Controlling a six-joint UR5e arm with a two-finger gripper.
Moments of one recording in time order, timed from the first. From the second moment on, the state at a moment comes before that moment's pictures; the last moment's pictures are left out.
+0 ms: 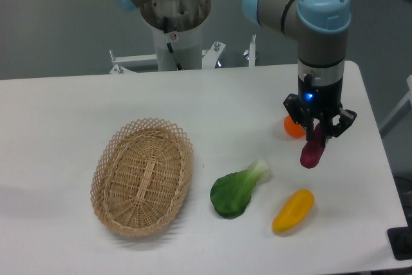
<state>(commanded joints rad) 2.66 -1.85 -1.56 -0.96 1.53 1.28</state>
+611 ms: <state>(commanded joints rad) 2.66 -1.85 -1.57 -0.96 1.53 1.28</state>
